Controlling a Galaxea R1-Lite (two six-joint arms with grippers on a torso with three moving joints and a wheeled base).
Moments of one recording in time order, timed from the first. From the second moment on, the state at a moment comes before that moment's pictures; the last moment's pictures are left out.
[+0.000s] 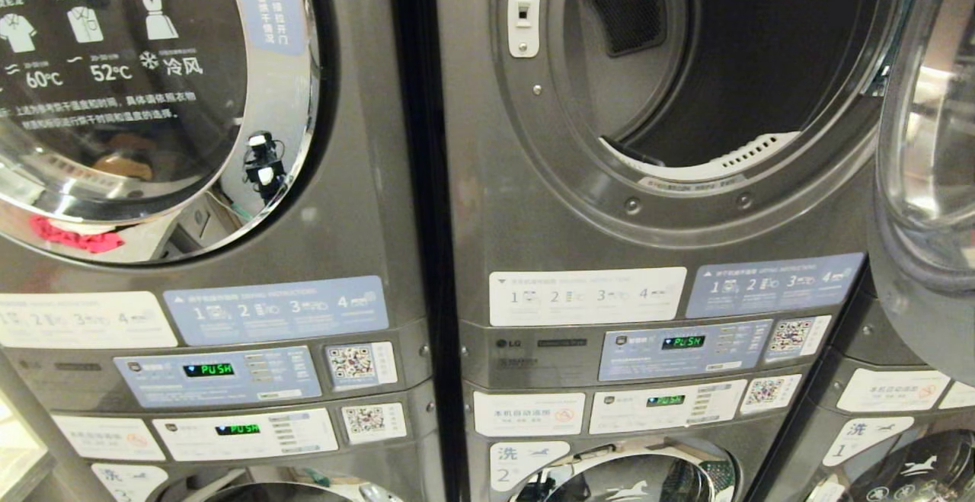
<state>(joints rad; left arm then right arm) 0.01 0.00 0.00 0.00 0.00 0.01 1.03 0.75 -0.62 -0.55 -0.74 -0.97</state>
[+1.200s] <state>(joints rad) 0.01 0.00 0.00 0.00 0.00 0.01 1.23 0.96 -0.65 -0.55 -0.70 -0.84</state>
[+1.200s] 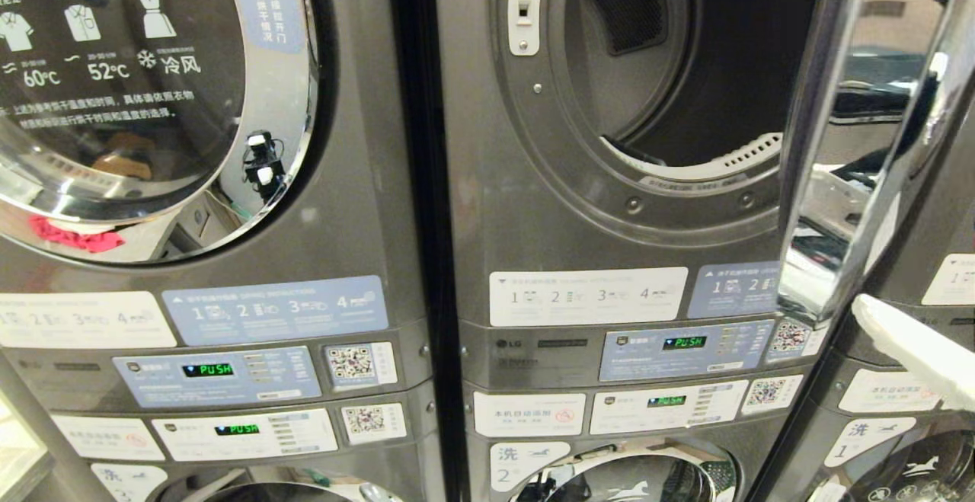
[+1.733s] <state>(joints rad) 0.01 0.00 0.00 0.00 0.00 0.01 1.22 0.97 -0.62 -0.55 -1.04 -0.60</state>
